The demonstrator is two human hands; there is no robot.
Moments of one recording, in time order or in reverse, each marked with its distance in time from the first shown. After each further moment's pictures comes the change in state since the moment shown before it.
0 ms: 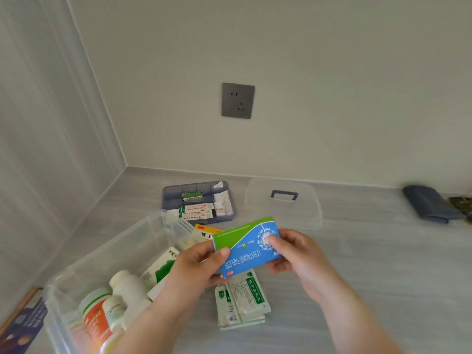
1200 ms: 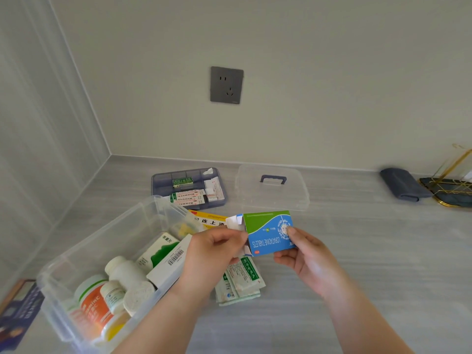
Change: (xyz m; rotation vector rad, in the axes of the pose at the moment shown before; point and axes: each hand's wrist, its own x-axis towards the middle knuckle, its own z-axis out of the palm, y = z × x) left_hand -0.012 0.005 0.023 0.177 0.018 0.050; right_hand -0.015 0.039 -0.019 0.367 0.107 0.084
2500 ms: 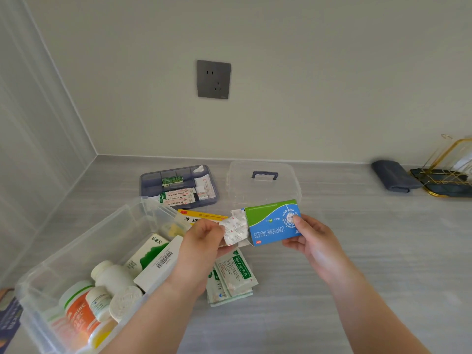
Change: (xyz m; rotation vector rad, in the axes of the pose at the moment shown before) left_hand 0.025 -0.014 0.010 -0.217 0.095 -0.136; right_hand 0.014 -0.009 -0.030 -0.202 0.133 -0.165
